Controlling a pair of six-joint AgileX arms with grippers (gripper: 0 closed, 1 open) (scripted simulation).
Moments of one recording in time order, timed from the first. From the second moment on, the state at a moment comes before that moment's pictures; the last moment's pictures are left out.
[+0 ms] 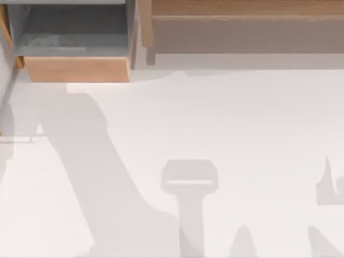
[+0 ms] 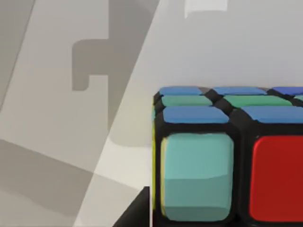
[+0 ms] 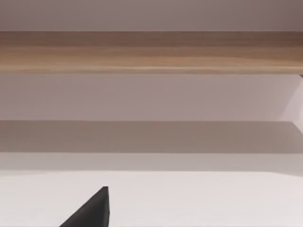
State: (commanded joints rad) left arm 0.32 2.50 2.29 -1.16 0.00 -0.02; right arm 0.00 0.00 0.00 0.00 0.00 0.00
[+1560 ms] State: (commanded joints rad) left arm 0.32 2.52 2.46 -1.30 0.00 -0.02; right arm 0.00 0.00 0.00 0.00 0.00 0.00
